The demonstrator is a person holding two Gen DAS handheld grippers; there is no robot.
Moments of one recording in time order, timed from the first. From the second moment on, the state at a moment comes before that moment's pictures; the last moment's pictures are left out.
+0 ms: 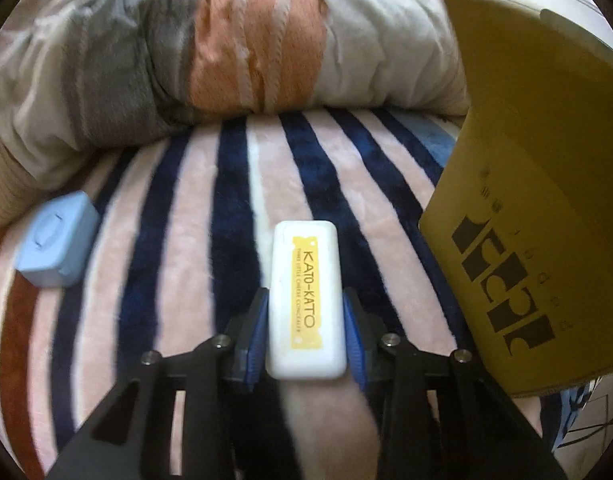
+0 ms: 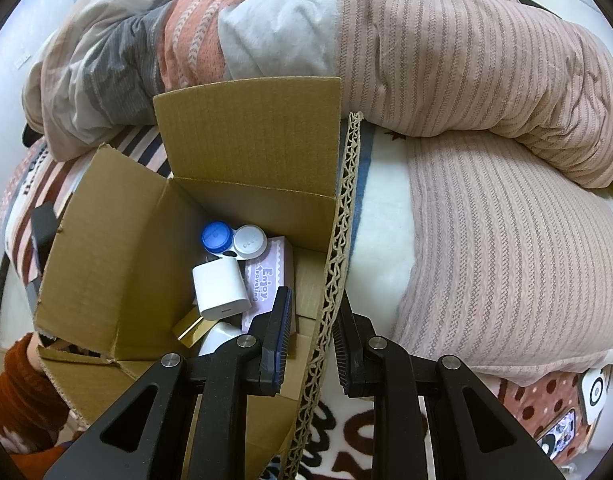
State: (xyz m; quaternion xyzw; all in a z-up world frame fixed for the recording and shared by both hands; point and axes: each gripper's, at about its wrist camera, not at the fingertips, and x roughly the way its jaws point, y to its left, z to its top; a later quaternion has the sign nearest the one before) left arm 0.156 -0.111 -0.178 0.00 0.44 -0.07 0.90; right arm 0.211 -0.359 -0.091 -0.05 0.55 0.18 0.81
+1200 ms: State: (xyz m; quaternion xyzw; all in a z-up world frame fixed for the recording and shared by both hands) left arm 0.178 -0.245 -0.070 0.12 0.48 -0.22 0.84; right arm 0.210 -0.362 -0.090 -0.05 0.55 0.18 0.81
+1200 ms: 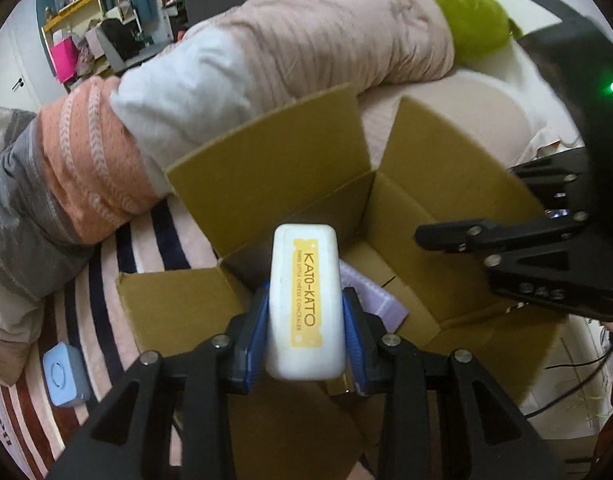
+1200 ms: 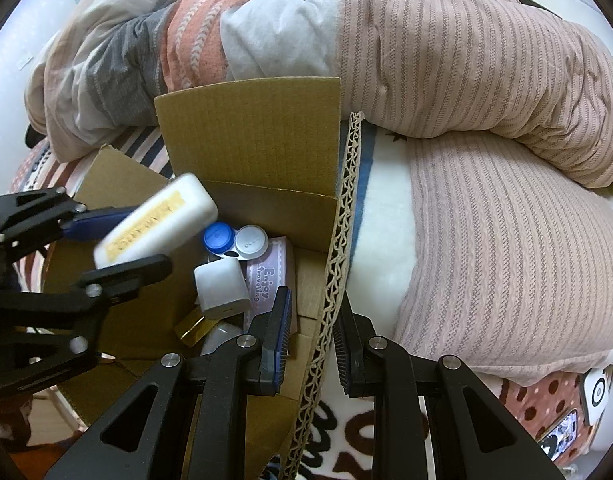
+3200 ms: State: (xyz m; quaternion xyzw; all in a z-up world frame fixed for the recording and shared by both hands) left arm 0.230 0.022 -0.181 0.02 0.46 0.04 0.89; right arm 0.210 -0.360 -0.091 -0.05 0.56 0.18 0.81
